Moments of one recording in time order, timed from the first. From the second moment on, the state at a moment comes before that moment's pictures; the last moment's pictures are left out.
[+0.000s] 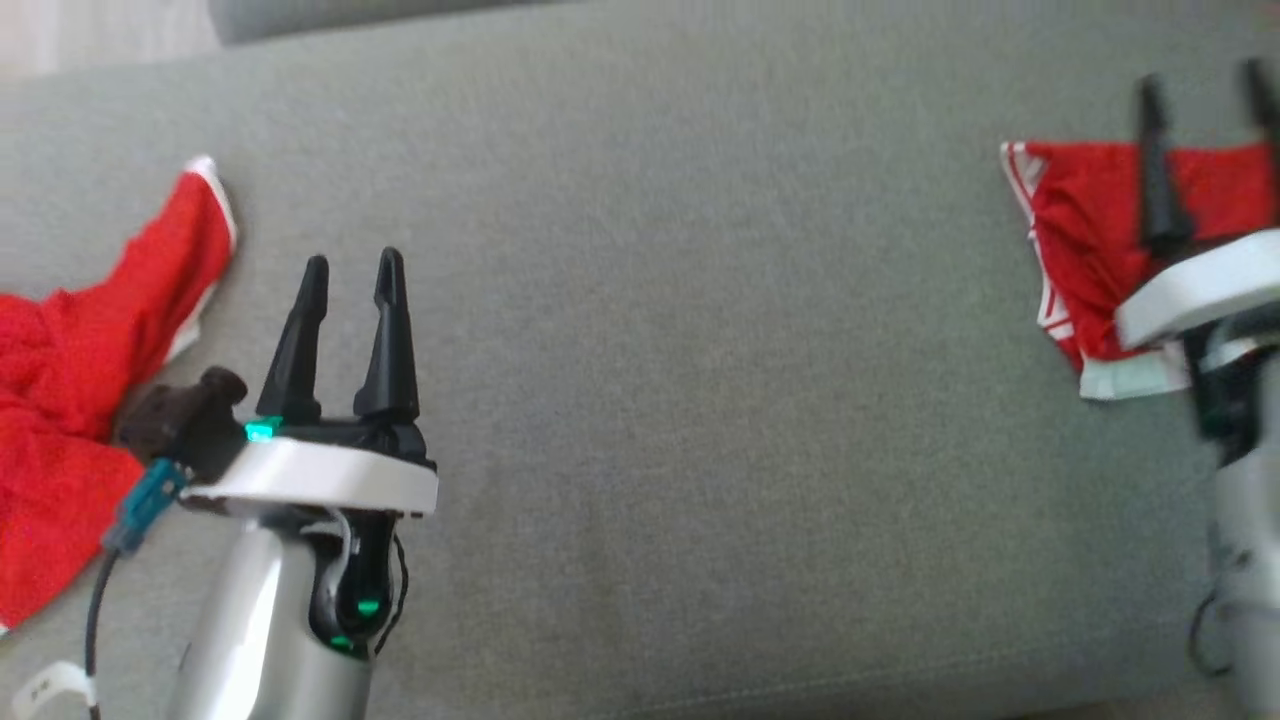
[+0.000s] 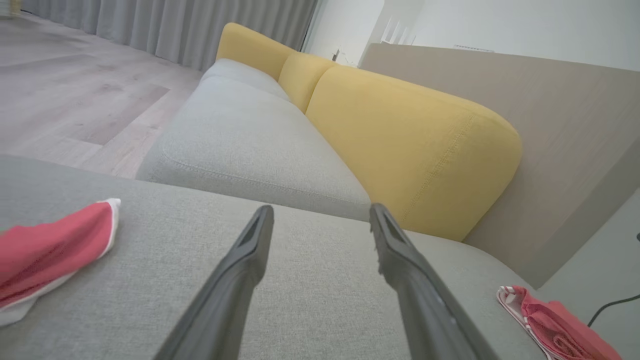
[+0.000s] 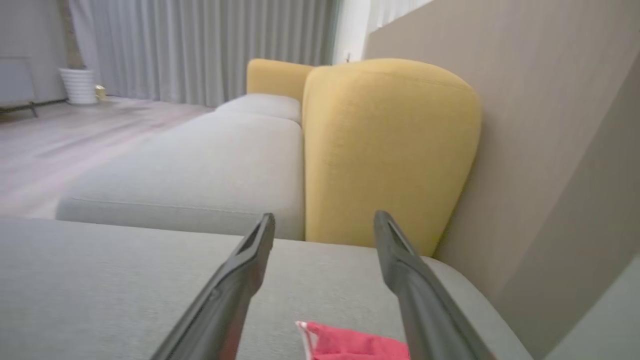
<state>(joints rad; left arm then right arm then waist) -0.22 0.04 -0.15 0.15 -0.43 -0.06 -0.25 -0.50 -0.27 -0.02 0.30 0.12 0.13 -0.01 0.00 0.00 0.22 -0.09</state>
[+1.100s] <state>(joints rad) 0.01 0.04 -0.21 0.16 -0.38 -0.01 -0.26 -0.05 -0.05 0.02 0.21 0.13 0.13 -0.19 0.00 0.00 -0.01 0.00</state>
